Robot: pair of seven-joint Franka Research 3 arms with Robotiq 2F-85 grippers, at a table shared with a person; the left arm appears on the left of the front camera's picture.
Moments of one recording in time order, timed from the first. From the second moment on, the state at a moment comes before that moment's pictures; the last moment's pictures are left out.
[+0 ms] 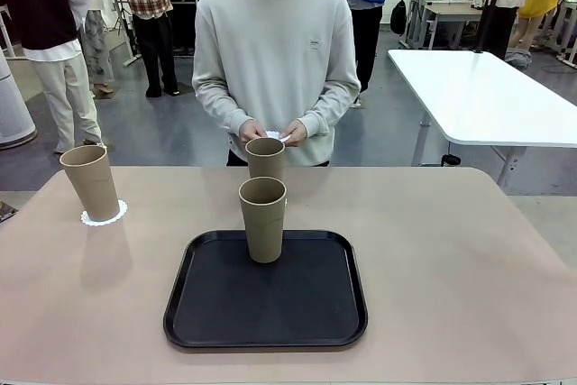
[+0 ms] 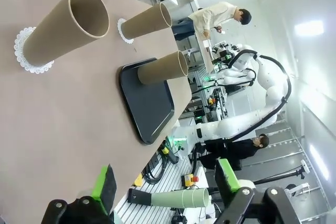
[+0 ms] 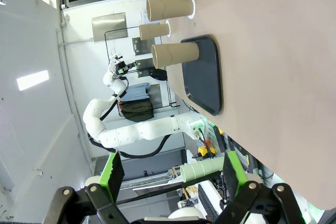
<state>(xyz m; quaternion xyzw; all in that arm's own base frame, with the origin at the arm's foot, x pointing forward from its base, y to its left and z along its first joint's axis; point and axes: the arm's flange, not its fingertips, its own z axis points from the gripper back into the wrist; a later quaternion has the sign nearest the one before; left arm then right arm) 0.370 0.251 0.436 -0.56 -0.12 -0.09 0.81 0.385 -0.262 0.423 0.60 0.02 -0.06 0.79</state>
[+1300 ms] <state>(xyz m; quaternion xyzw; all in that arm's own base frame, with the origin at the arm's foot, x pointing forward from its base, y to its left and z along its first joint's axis) 0.366 0.257 0.436 -0.56 -0.13 -0.08 0.81 0.385 -0.262 0.423 0.60 0.02 -0.06 0.79</state>
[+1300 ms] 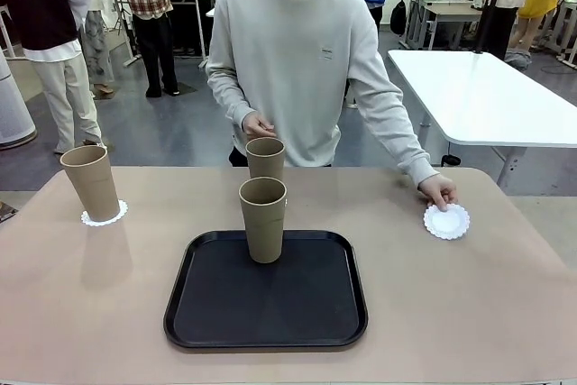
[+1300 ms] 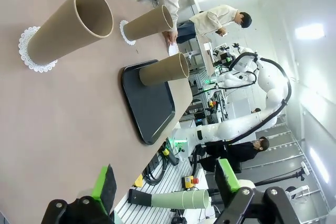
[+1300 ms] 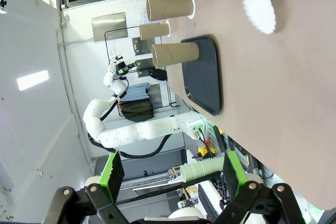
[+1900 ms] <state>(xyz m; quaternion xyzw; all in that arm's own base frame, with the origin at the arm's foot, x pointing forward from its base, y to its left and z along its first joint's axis) 0.366 0.257 0.436 -0.56 -0.13 -0.08 0.81 0.385 -0.262 0.423 0.60 0.02 -0.06 0.79</state>
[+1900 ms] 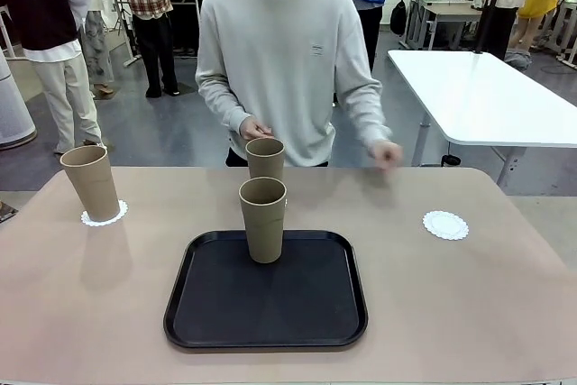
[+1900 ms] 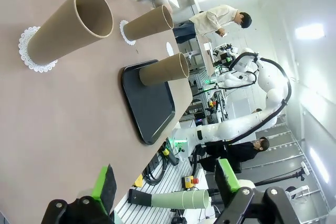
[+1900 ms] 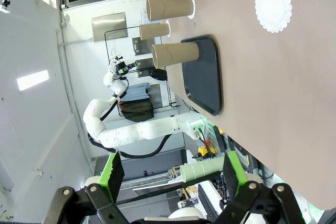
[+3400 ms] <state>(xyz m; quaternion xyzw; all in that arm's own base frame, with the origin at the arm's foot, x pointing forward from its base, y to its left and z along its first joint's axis) 0.366 0.257 0.436 -0.56 -0.13 -0.08 0.81 0.385 -0.262 0.423 0.60 0.02 -0.06 0.79</state>
